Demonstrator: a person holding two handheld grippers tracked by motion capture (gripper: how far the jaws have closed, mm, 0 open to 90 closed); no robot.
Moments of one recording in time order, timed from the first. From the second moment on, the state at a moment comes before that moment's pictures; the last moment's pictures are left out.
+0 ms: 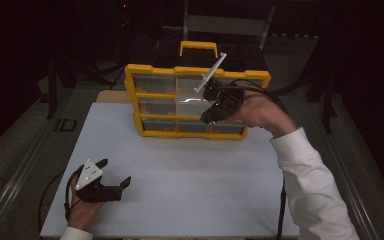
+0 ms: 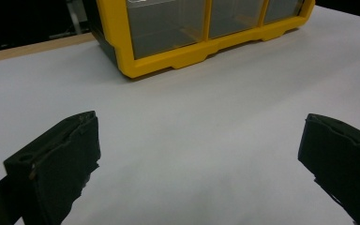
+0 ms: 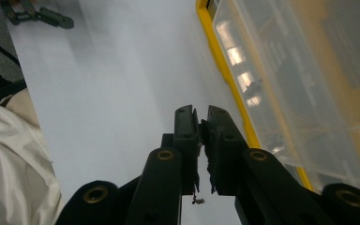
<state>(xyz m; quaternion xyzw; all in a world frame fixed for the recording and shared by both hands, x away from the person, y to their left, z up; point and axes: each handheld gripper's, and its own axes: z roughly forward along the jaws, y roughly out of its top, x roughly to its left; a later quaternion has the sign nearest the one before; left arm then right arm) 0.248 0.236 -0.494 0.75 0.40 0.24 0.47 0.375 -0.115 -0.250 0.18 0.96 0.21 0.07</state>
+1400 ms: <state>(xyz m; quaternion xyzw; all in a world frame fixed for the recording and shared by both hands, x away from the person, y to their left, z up) 0.248 0.236 -0.494 0.75 0.40 0.24 0.47 0.408 -0.118 -0.203 0.23 0.93 0.26 0.08</state>
